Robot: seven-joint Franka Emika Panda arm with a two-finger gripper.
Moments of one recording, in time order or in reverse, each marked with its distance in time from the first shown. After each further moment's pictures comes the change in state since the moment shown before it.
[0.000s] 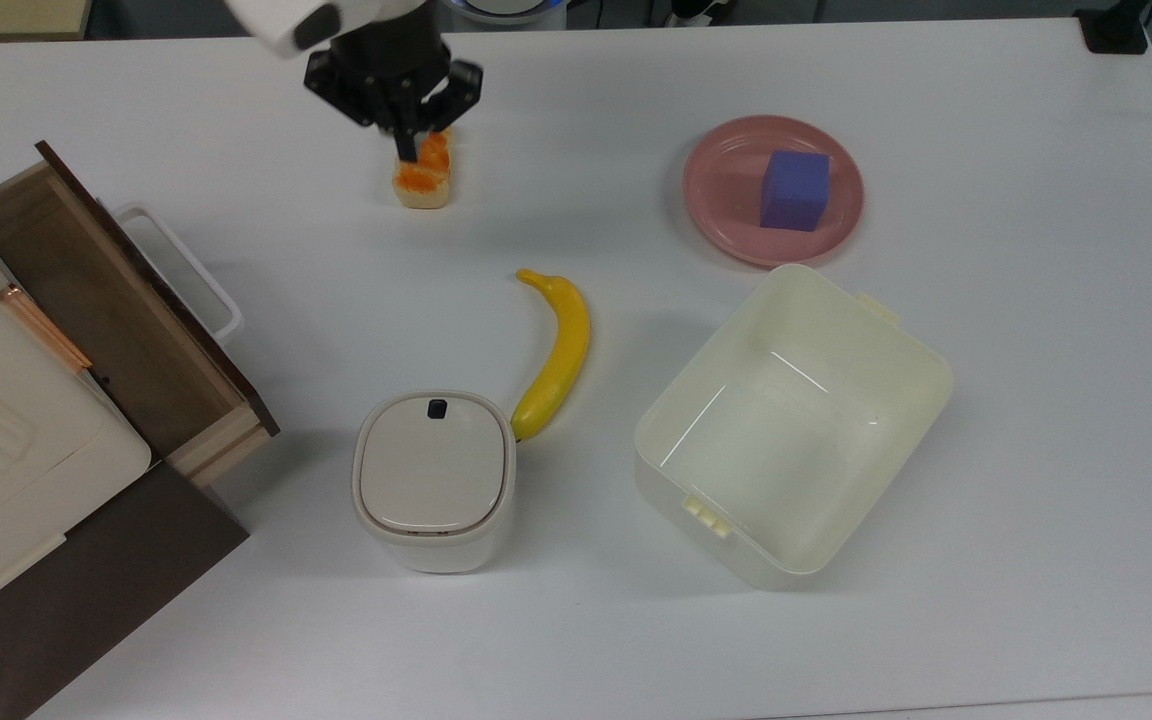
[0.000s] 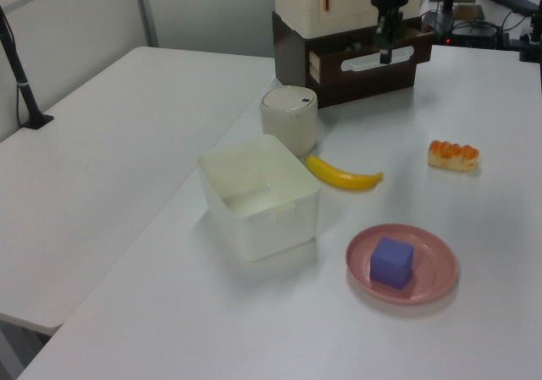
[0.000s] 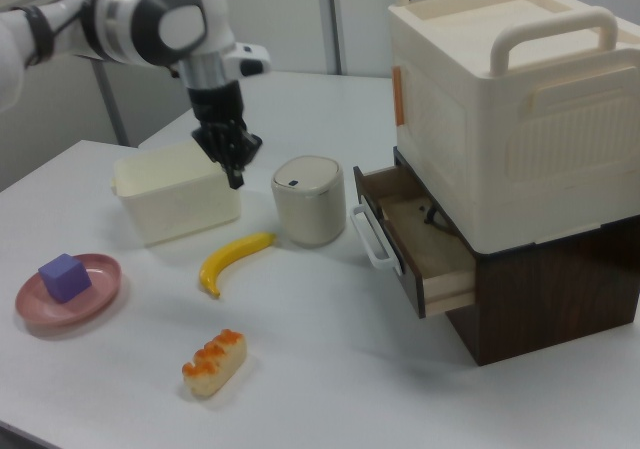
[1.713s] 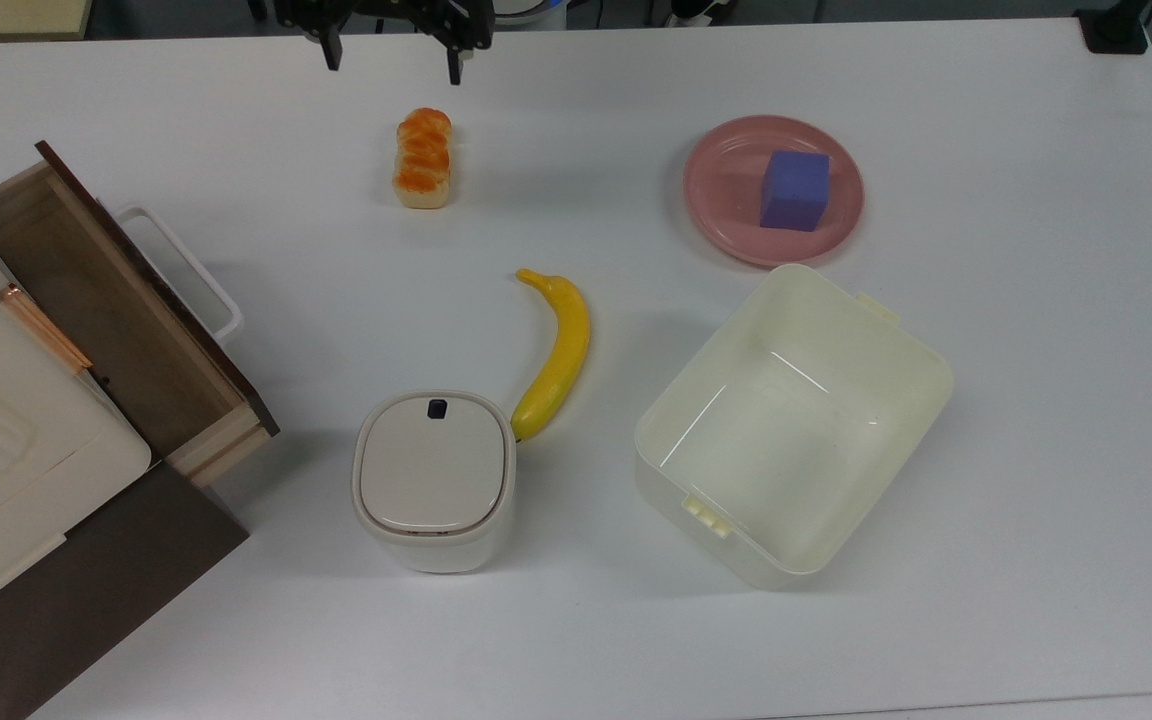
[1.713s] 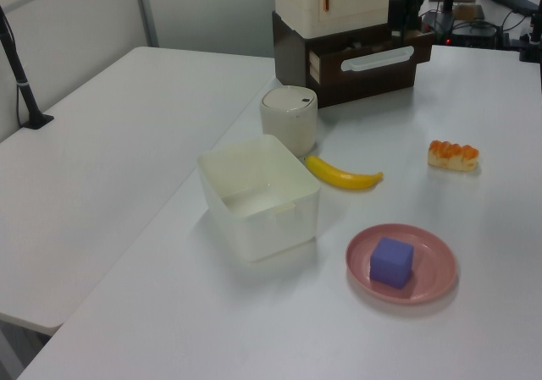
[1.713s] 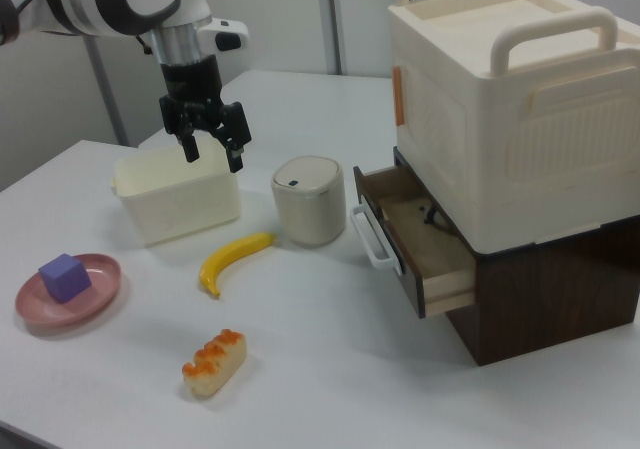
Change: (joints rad) arm 0.010 -0.090 0.009 0.011 -0.040 -0.128 0.003
